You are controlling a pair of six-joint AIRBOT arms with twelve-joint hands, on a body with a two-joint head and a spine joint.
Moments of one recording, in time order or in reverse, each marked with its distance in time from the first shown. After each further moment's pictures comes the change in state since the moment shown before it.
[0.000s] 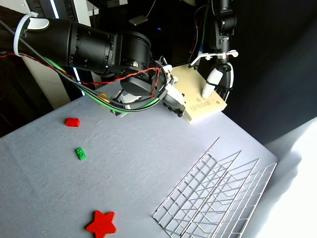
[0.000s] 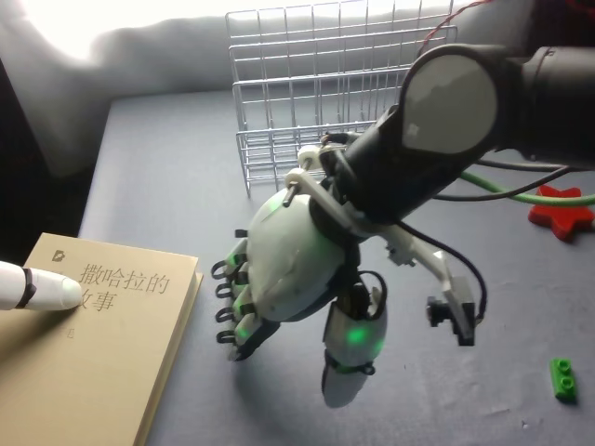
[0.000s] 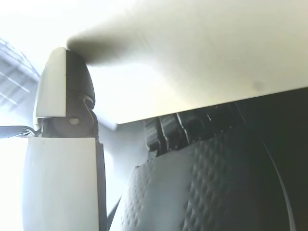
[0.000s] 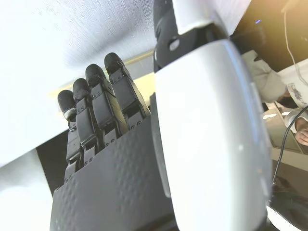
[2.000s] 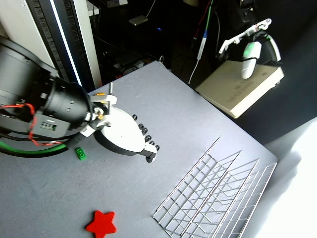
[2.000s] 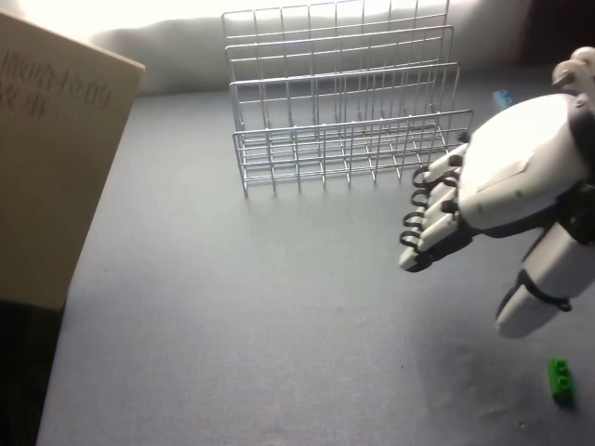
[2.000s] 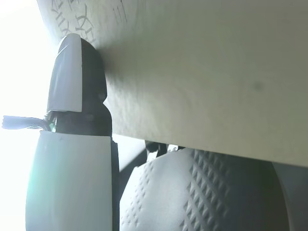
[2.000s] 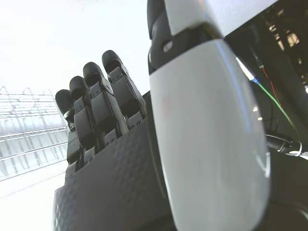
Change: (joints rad) left arm -0.126 0.148 0.055 0.000 -0.525 0.014; right arm 0.062 0.491 -0.204 0.000 -0.002 0.177
